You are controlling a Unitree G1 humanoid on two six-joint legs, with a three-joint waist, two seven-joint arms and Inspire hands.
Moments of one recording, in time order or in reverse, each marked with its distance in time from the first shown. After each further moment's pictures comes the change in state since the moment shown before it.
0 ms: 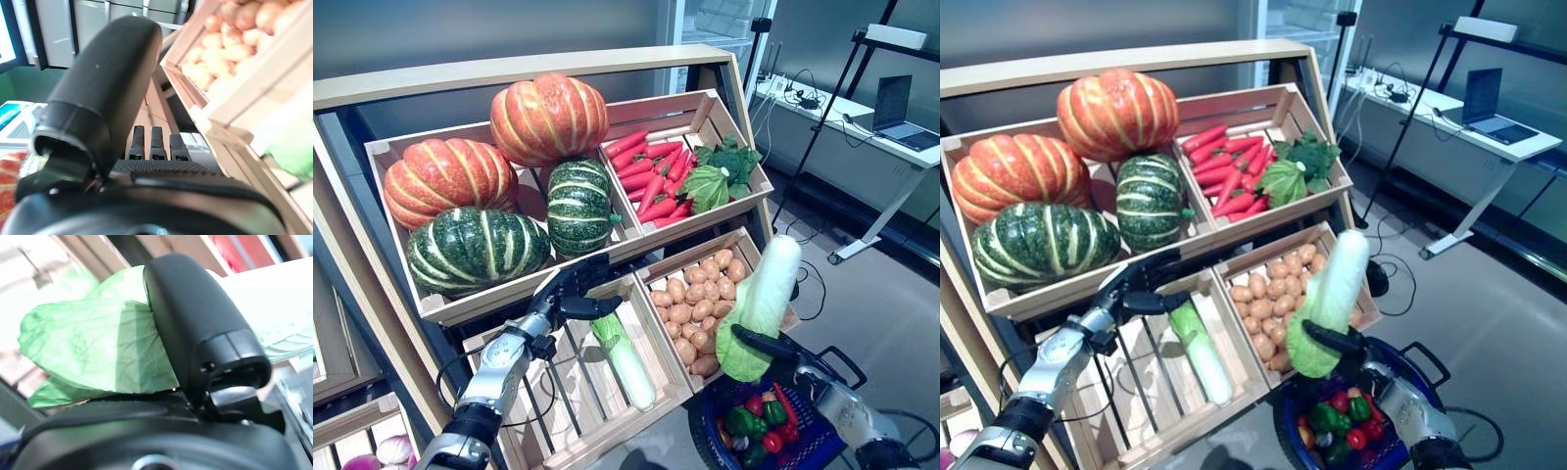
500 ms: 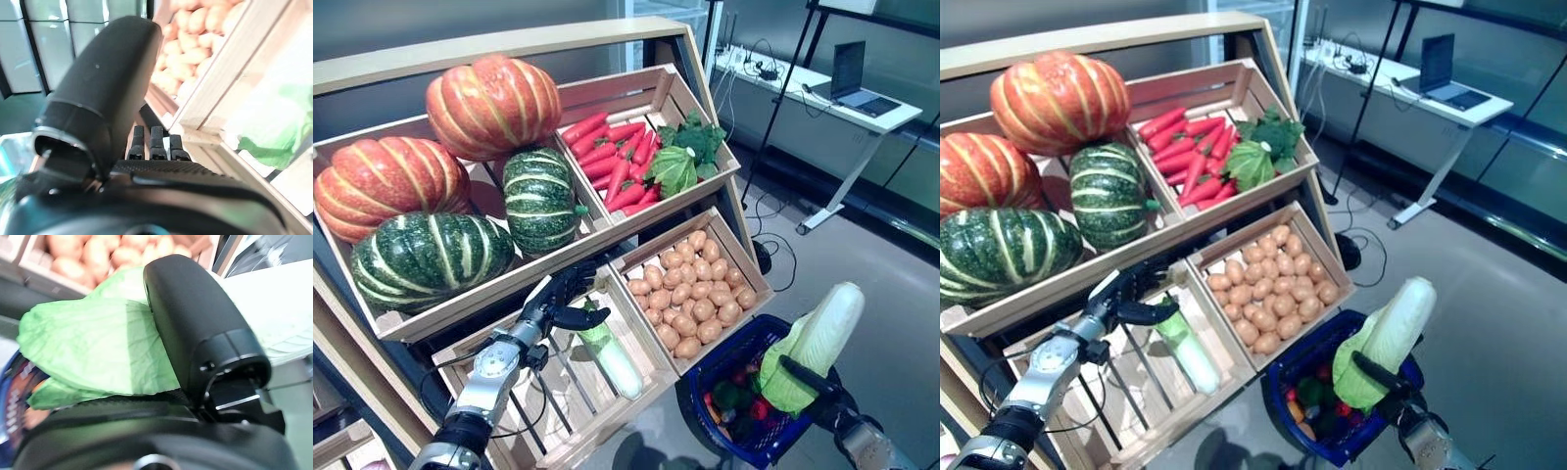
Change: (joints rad) left arm -0.009 0.029 -0.024 0.003 0.115 -0.034 0.086; right arm 0.031 0.034 -0.136 0.218 0.010 -0.067 -0.106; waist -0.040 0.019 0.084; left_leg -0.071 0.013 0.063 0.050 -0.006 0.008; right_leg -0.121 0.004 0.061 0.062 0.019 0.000
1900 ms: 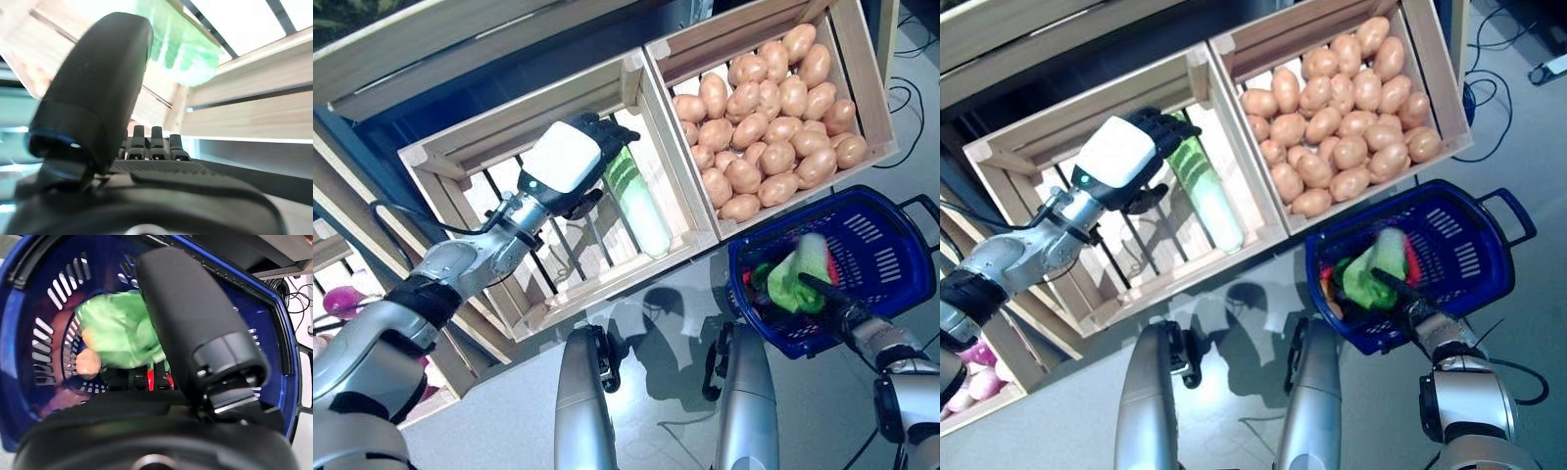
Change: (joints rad) left arm -0.745 0.401 -0.641 -0.007 0.984 -0.089 0.808; right arm -0.687 -0.191 0.088 0.481 0.155 0.127 -0.194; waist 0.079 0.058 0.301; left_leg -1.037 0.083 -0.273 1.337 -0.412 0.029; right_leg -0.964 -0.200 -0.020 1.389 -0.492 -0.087
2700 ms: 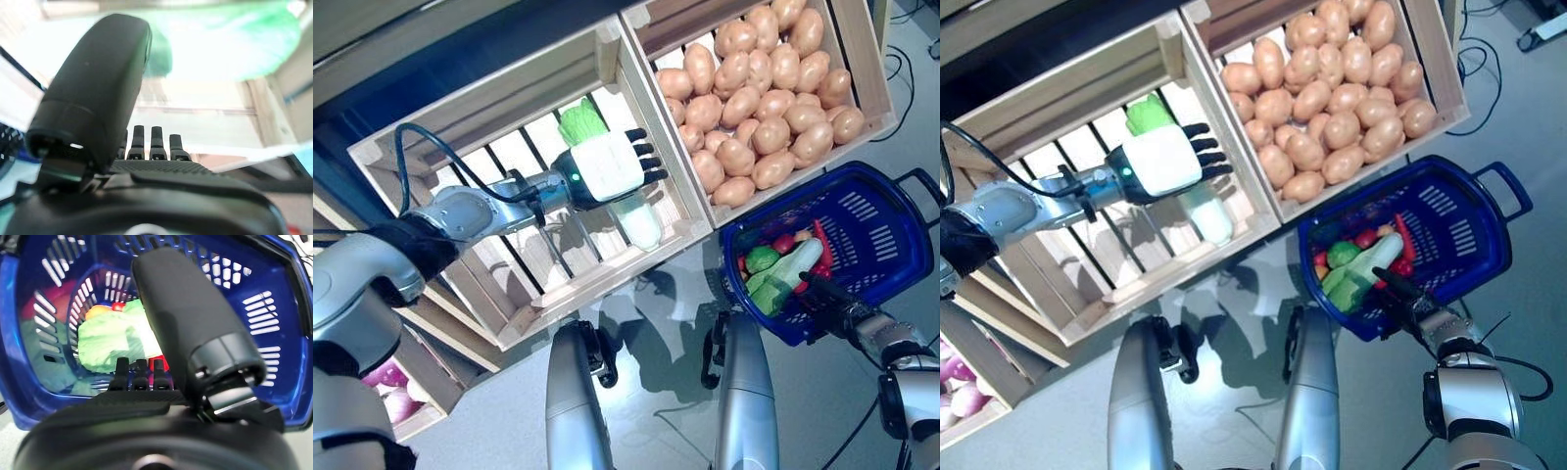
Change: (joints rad) left arm -0.378 0.050 -0.482 0.015 0.227 0.040 -0.126; right arm -0.008 -0.008 0.002 -0.001 0.066 0.029 0.000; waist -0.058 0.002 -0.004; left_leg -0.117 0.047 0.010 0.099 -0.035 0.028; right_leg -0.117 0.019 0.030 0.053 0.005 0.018
